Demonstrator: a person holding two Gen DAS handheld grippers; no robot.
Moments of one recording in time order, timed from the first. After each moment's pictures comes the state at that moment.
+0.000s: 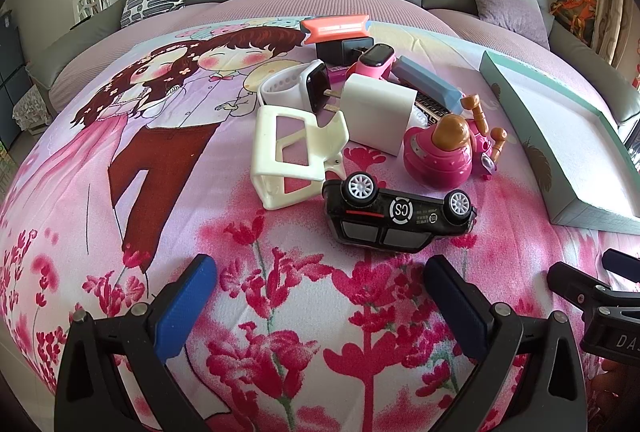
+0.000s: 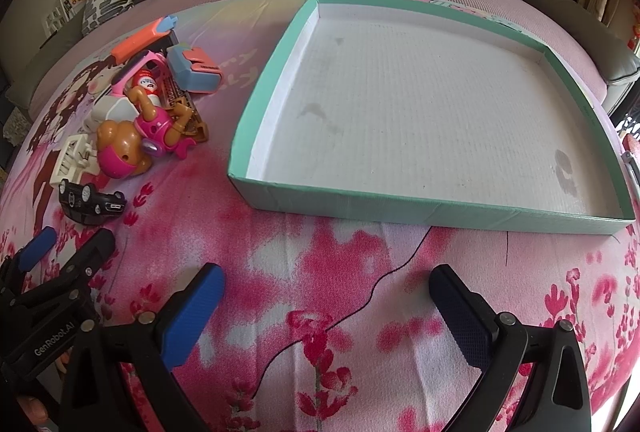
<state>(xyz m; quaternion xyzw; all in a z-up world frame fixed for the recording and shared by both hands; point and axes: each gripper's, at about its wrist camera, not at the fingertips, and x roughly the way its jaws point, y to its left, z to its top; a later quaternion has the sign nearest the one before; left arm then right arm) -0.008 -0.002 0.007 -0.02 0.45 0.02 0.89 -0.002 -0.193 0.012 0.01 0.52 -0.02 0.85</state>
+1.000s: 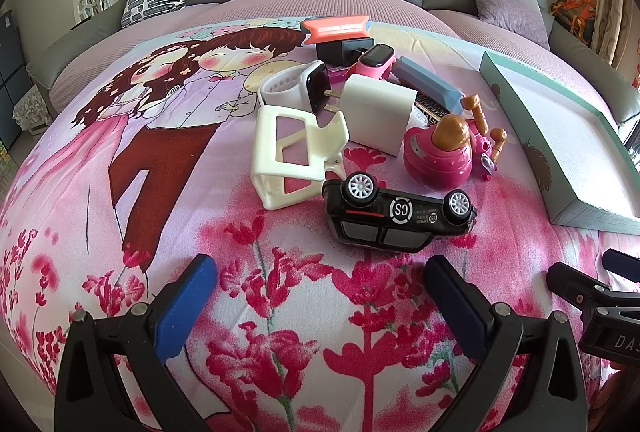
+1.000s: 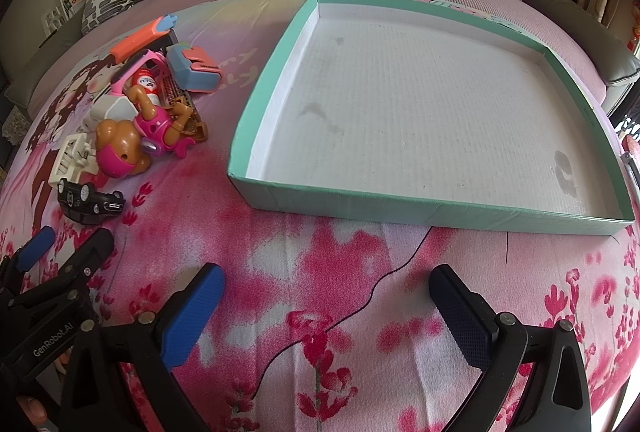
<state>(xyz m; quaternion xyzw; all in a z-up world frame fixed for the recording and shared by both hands) -0.010 -0.003 0.006 -0.02 0.44 0.02 0.90 -0.002 -0.194 0.012 0.01 0.52 -0.02 0.85</state>
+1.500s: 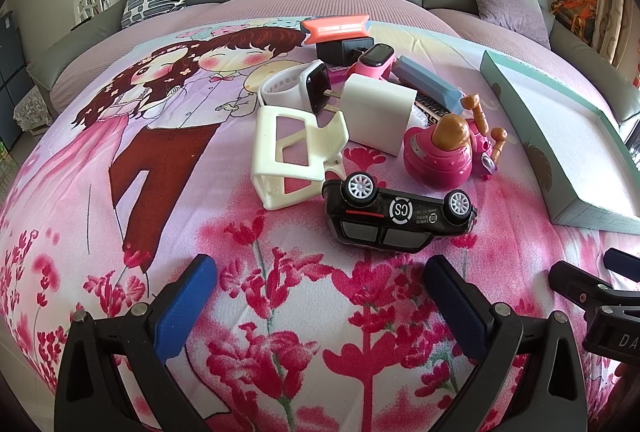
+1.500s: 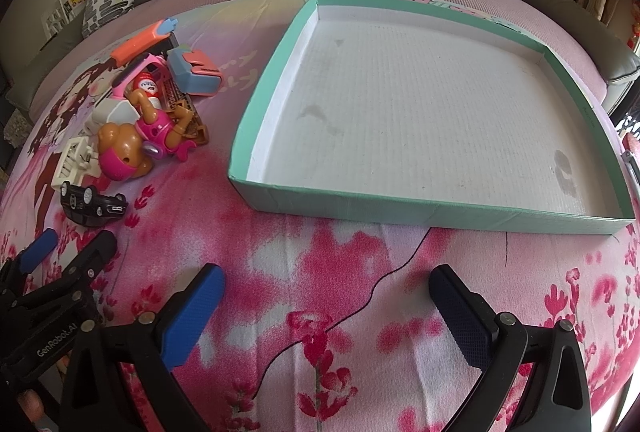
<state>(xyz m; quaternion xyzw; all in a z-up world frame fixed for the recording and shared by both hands) -0.009 -0.003 0.007 -0.02 0.45 0.02 0.90 -0.002 -0.196 0.013 0.02 0.52 -0.02 0.85</state>
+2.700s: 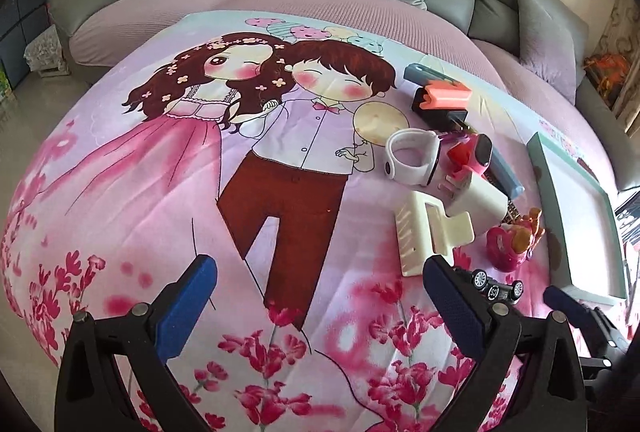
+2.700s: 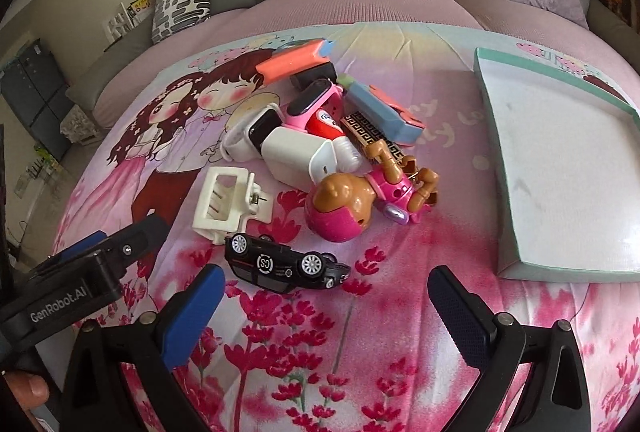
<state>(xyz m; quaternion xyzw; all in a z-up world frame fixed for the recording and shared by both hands) 0.010 0.105 0.045 -0.11 0.47 0.04 0.88 0.016 -0.079 0.044 0.05 0.49 0.10 0.87</state>
